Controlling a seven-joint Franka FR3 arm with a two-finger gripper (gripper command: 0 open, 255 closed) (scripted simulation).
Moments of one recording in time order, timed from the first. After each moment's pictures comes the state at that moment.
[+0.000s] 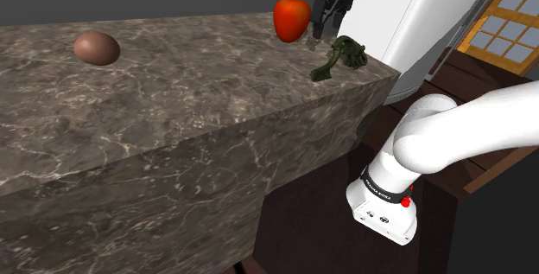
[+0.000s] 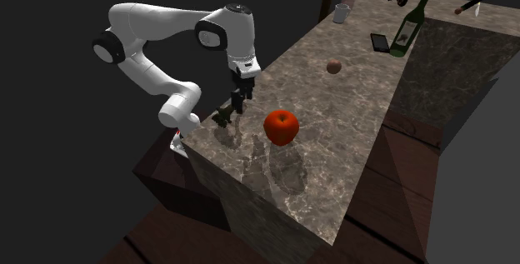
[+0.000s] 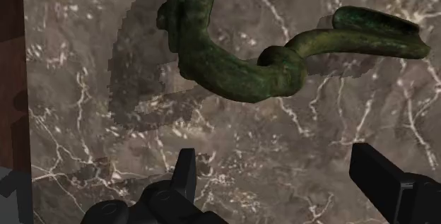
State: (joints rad) arm 0.02 -0.74 -0.01 -2.31 -0.12 1.60 0.05
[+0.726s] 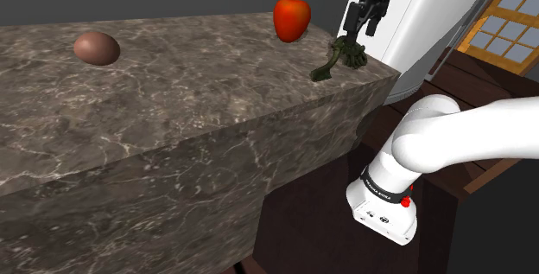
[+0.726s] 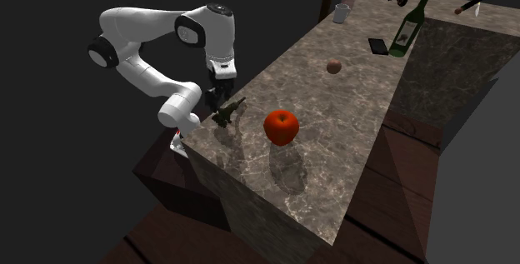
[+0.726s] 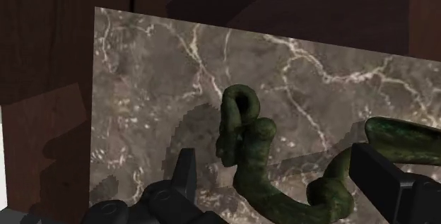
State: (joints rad) arm -0.02 -0.91 -0.03 -2.37 -0.16 1.39 0.06
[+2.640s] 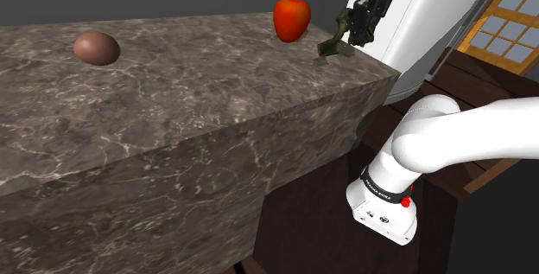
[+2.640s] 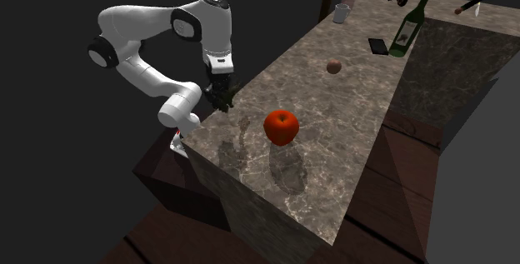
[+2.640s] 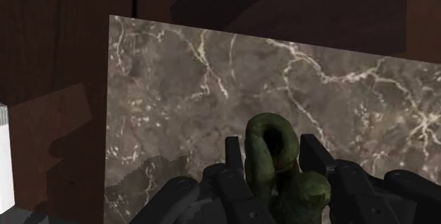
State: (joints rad) arm -0.02 -0.91 -0.03 -2.32 -0.17 1.35 0.06
